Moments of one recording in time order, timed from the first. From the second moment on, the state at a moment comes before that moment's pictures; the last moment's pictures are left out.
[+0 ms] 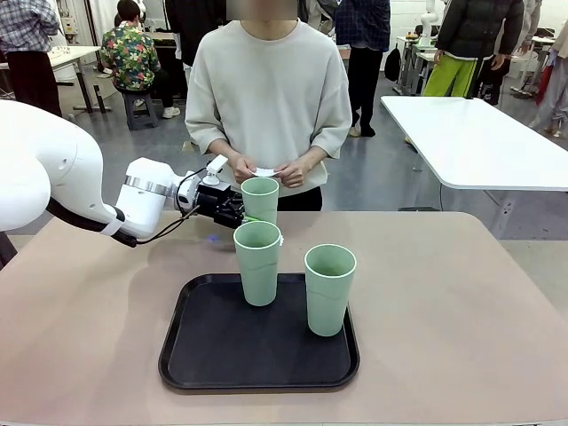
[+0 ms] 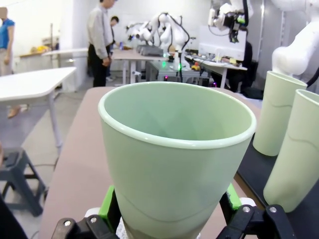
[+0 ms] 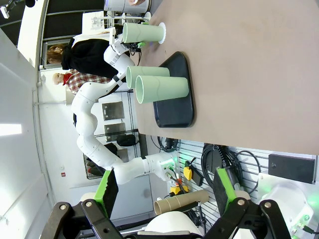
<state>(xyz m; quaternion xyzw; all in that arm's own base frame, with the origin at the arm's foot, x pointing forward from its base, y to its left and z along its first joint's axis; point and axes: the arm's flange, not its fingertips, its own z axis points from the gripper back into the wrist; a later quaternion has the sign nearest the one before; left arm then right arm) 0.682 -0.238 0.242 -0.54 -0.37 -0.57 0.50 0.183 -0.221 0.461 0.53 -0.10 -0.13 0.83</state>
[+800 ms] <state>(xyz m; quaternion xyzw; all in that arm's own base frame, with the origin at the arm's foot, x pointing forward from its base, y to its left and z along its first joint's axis) 0.685 -0.222 0.241 -0.52 -0.35 -0.59 0.50 0.183 -0.221 0.461 0.53 -0.10 -0.13 0.83</state>
